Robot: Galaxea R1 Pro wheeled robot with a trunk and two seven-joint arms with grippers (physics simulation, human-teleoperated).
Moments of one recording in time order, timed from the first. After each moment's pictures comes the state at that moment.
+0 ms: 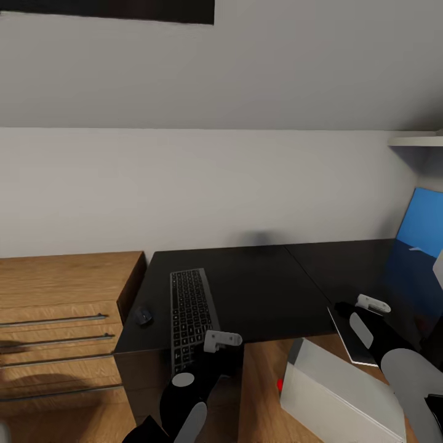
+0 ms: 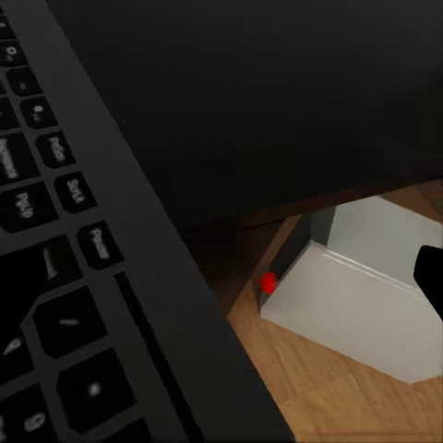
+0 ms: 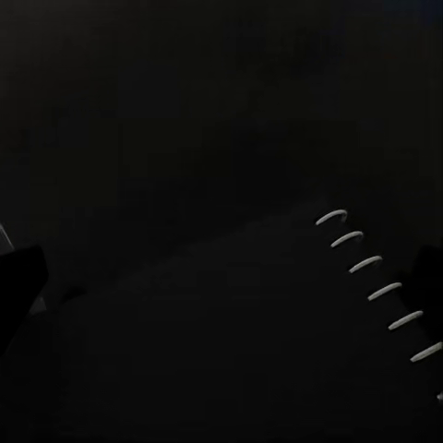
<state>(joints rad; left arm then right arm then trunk) -0.23 -0.12 -0.60 -1.53 0.40 0.61 0.44 -0.84 -0.27 -0.06 -0.42 -0.36 0.22 -0.25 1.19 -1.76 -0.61</state>
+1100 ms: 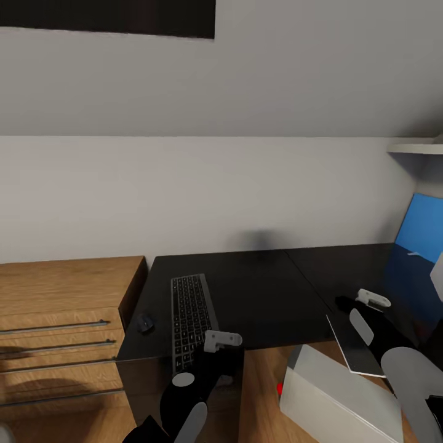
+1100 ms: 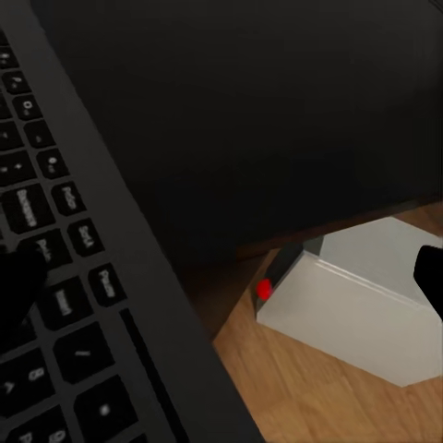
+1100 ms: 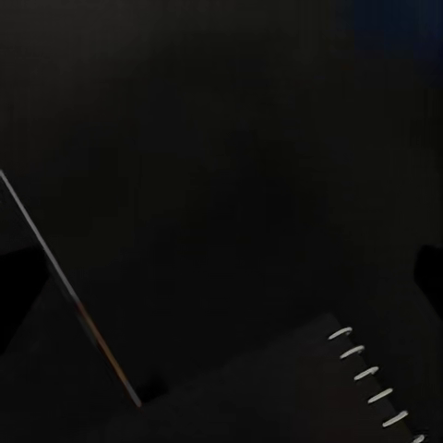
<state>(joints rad) -0.23 -0.13 -0.60 -1.53 0.40 0.61 0.44 -0.83 -0.27 -0.07 -0.47 -0.37 0.21 -0.25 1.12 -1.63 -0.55</state>
